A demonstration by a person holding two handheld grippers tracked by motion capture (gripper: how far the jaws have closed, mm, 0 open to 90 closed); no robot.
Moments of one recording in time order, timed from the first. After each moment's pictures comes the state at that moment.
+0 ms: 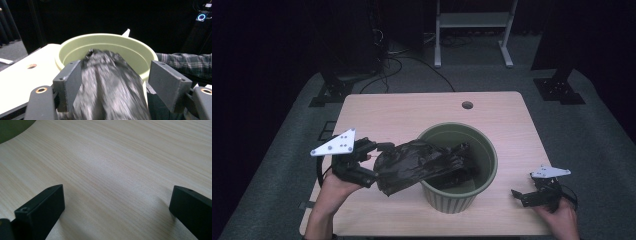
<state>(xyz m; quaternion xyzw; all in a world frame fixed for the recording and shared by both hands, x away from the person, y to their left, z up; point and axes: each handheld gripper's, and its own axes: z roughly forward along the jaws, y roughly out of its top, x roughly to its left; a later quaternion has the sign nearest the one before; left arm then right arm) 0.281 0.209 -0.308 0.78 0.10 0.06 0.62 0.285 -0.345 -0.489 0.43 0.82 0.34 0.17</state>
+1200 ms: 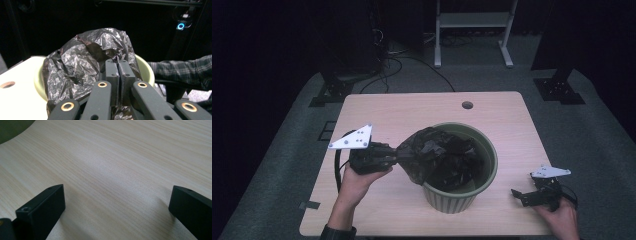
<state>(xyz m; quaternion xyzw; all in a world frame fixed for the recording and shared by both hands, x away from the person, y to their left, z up) 0.311 0.162 -0.309 0.76 0.05 0.01 0.65 0.285 -0.344 -0.489 0.43 0.81 0.34 0.18</state>
